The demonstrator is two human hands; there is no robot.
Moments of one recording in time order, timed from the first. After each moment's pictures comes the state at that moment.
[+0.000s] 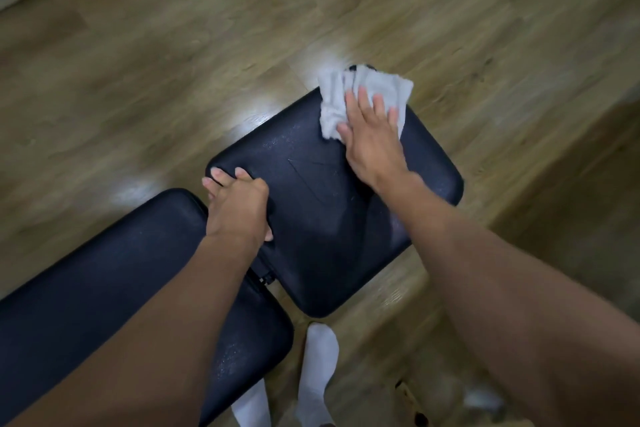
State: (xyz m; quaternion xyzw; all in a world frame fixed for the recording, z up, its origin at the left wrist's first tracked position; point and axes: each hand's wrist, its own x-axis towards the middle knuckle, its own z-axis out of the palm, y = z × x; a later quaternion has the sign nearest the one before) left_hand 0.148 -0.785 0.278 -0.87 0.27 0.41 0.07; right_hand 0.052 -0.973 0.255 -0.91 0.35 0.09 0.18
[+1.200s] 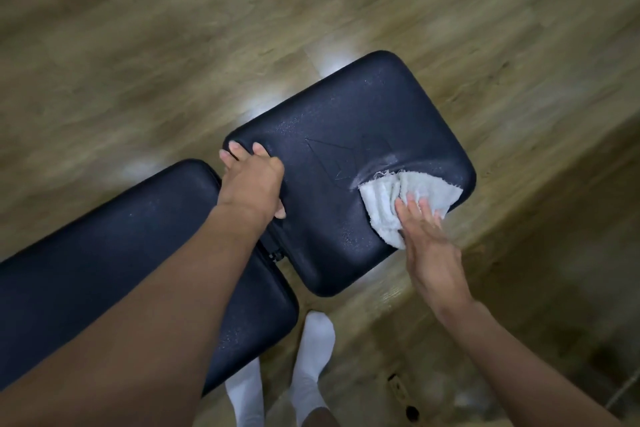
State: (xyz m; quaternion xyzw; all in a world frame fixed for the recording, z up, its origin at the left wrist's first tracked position) left_hand 0.148 -0.776 0.281 -0.87 0.31 0.39 0.07; right_hand -0.117 -0.886 0.264 -0.90 0.36 0.09 0.22
